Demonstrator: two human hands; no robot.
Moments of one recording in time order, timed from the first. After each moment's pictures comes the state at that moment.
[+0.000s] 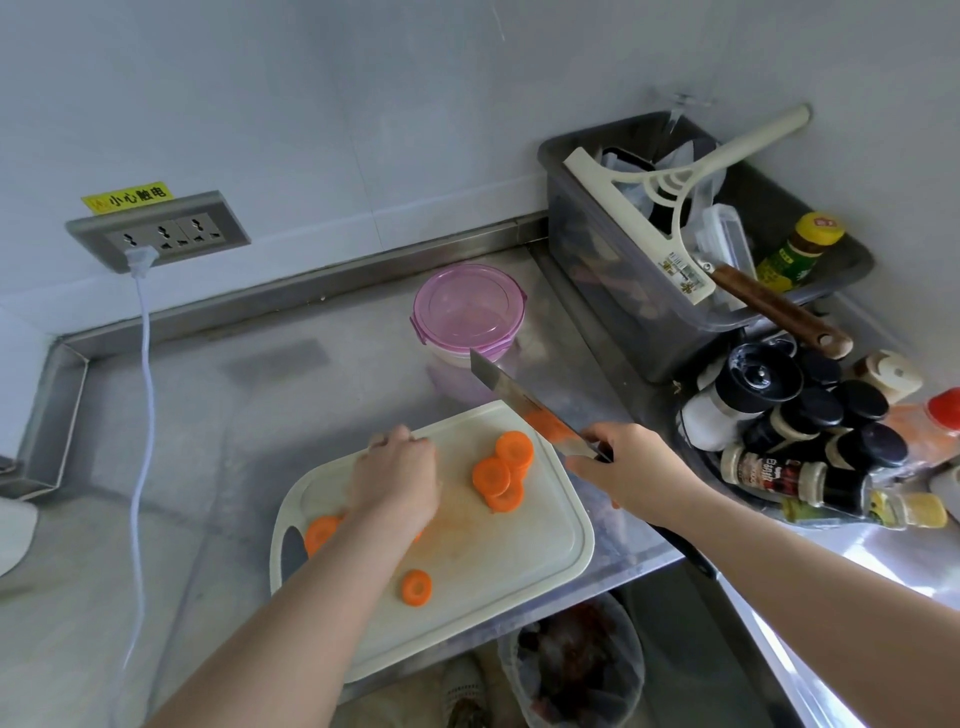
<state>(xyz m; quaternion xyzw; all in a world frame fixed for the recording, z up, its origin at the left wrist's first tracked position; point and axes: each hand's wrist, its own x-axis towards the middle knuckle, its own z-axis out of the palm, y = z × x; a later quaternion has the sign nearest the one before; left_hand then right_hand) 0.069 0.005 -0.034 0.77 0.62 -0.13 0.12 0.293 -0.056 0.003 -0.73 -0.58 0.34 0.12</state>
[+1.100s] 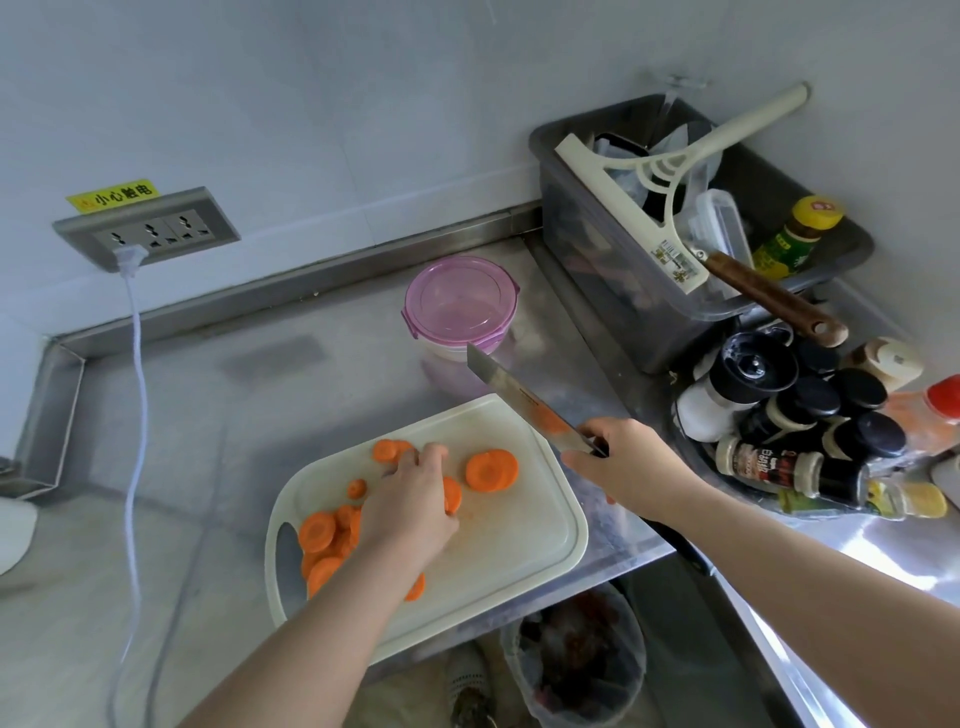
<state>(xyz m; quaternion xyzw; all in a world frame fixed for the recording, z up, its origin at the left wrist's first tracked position) 0.082 -0.031 -0.030 0.74 0.63 -0.10 0.19 0.297 -0.059 0.003 -0.73 -0.56 0.36 0.11</state>
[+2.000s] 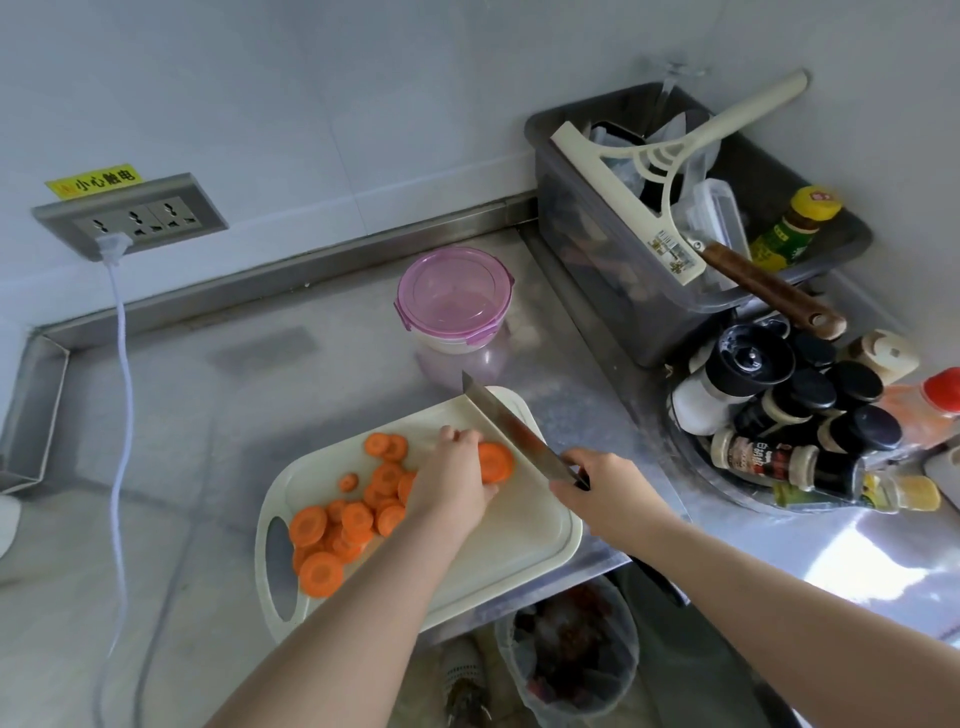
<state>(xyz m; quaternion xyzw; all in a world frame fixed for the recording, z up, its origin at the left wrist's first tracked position) 0.124 -0.018 -0.054 0.75 0.61 -0.03 0.26 0.286 -0.079 -0.033 -0.74 -0.54 0.39 0.11</state>
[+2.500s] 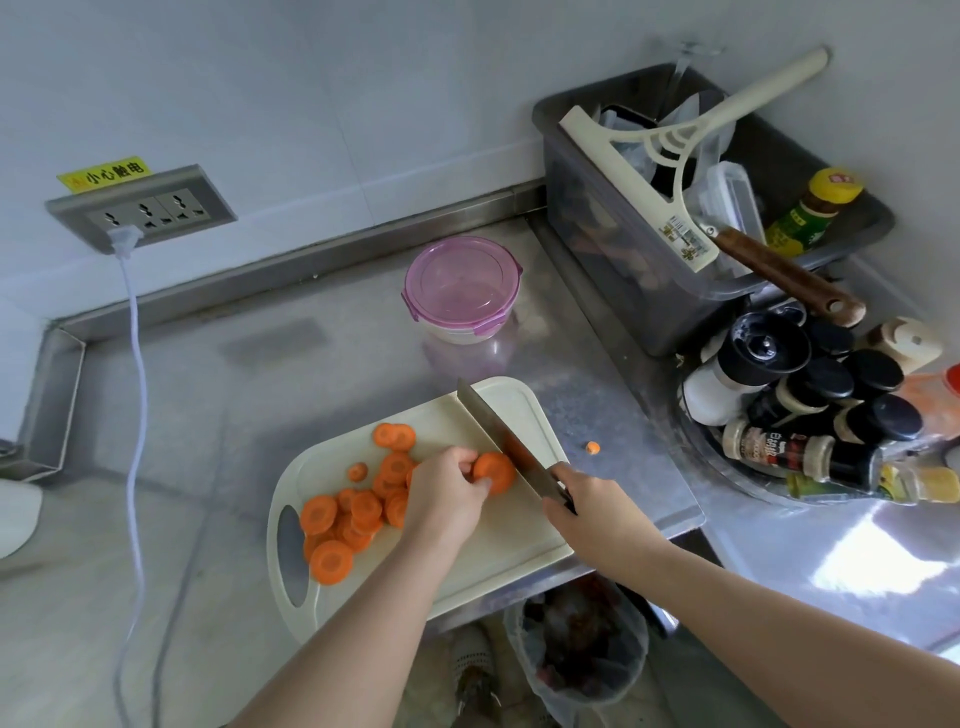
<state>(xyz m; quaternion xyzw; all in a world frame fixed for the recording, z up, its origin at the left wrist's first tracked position) 0.111 -0.039 -0.050 0.62 0.68 0.10 0.38 0.265 -0.096 -0.047 -0.71 -0.57 0.40 0.08</state>
